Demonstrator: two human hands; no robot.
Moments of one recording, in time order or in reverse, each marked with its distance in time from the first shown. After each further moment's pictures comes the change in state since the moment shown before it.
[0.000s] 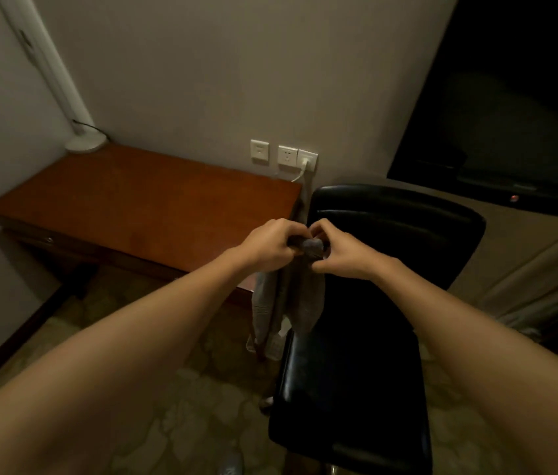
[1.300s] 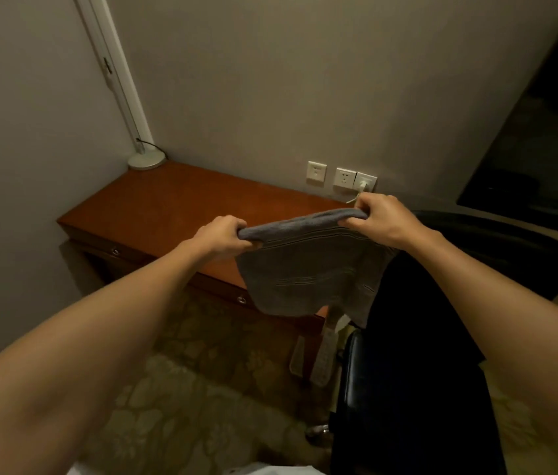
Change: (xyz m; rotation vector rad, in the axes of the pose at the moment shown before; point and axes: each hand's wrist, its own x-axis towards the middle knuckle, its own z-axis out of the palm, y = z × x) left_hand -0.101 -0.188 -0.168 0.210 0.056 -0.449; right_hand 0.099 -0.139 0.010 -0.252 0.329 -0.052
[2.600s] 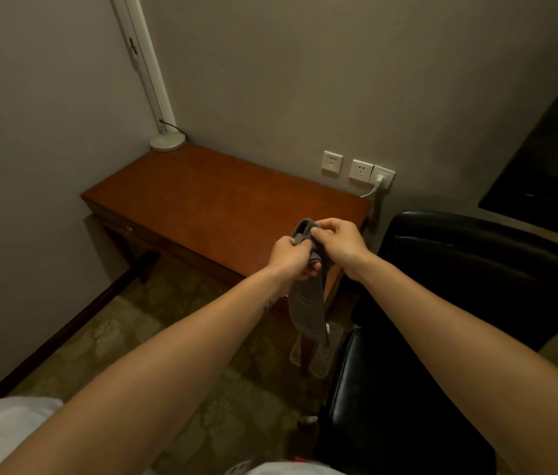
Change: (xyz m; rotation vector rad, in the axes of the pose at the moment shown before) left_hand -0.009 0.150 0.092 -1.177 0.059 -0.449; right_hand 0.003 -0.004 0.076 0.736 -0.095 0.270
